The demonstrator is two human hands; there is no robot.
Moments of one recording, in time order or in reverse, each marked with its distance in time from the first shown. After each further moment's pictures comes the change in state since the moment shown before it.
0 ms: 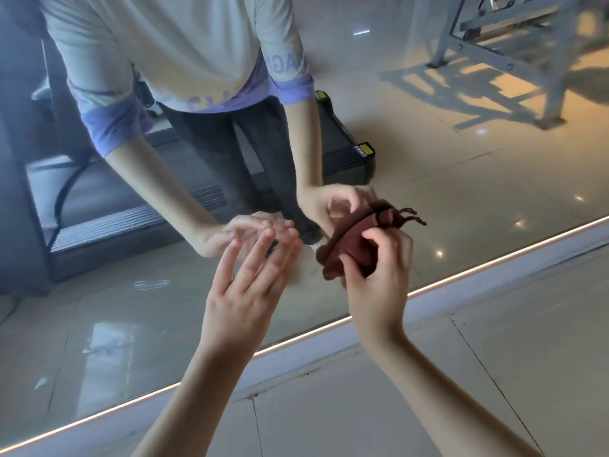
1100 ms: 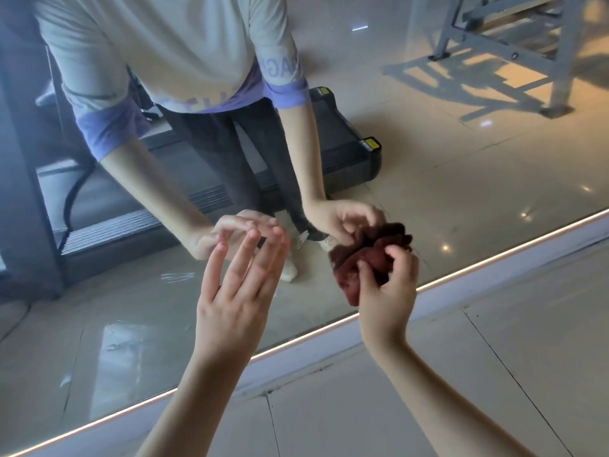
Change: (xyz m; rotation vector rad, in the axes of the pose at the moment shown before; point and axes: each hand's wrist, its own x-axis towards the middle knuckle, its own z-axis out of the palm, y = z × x) left_hand -0.025 -0.024 -0.013 0.009 0.000 -0.058; right_hand -0.036 0.011 0.025 0.026 0.142 0.260
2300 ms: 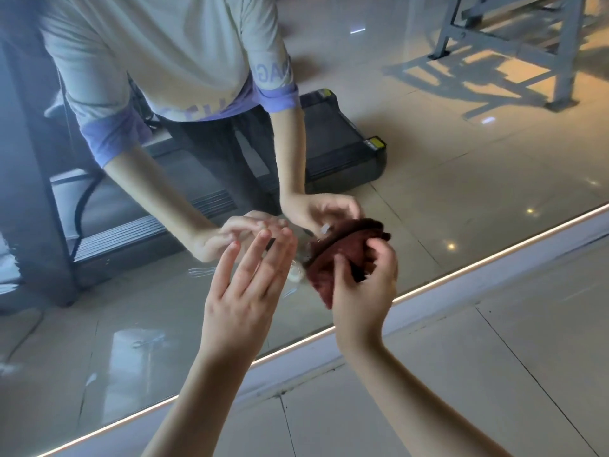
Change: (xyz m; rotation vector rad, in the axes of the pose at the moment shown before) left_hand -0.011 -0.021 -0.004 -0.040 0.016 0.067; right_hand -0.035 -0.057 0.031 0.147 0.023 0.152
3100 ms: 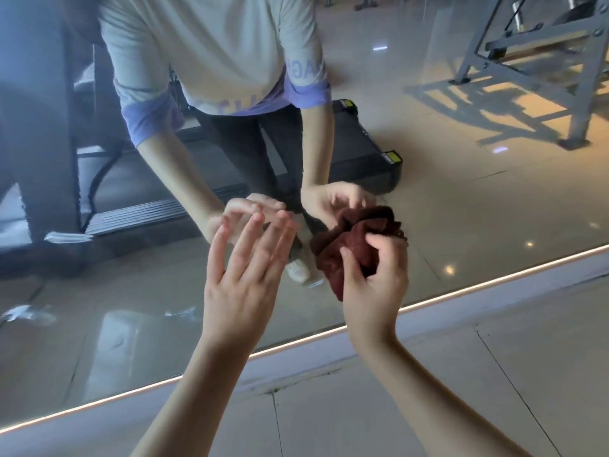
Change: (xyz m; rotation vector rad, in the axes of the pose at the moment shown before) left_hand -0.018 -0.027 -0.017 0.033 0.070 -0.156; right_hand -0.013 -0.019 0.010 -0.084 -0.066 -0.375
